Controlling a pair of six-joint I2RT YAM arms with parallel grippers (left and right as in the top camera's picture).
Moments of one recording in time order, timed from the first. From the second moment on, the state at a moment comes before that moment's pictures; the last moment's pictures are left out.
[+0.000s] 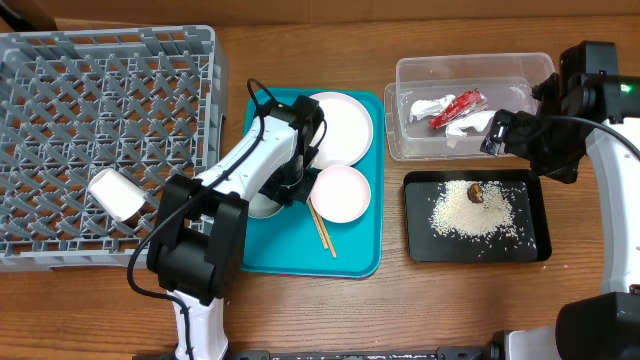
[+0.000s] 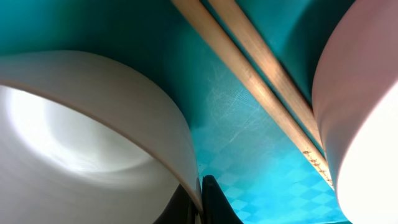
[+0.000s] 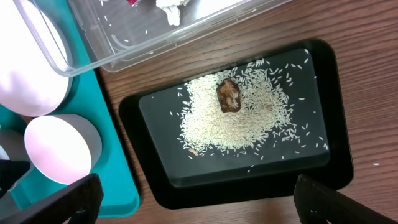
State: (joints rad) left arm -0.41 2.05 1.50 -1.20 -0.03 -0.05; right arm -0.11 1.62 1.63 -1.41 -0.17 0.23
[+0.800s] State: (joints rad) left arm 0.30 1.77 1.76 -1.22 0.64 0.28; right arm -0.11 1.62 1.63 -1.41 -0.17 0.23
